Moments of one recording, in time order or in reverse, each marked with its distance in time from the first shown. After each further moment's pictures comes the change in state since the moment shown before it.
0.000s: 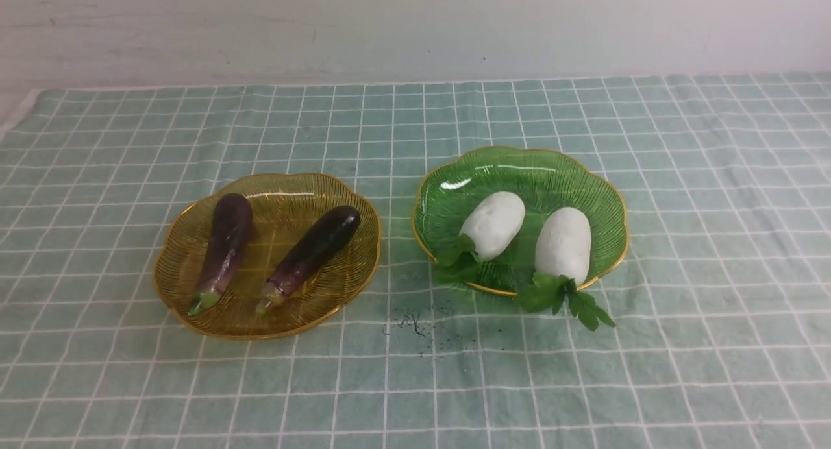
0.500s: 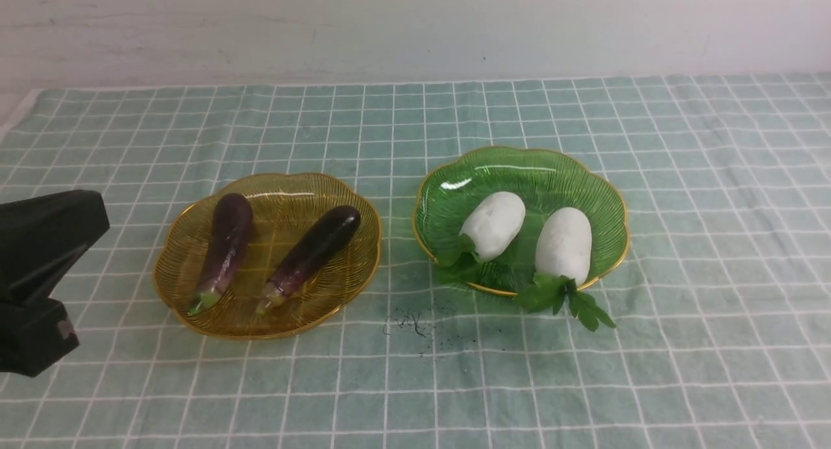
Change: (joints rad) right arm 0.000 -1.050 1.121 0.008 -0.855 -0.009; left arm 0.000 0.001 0.208 0.015 -0.402 -0.057
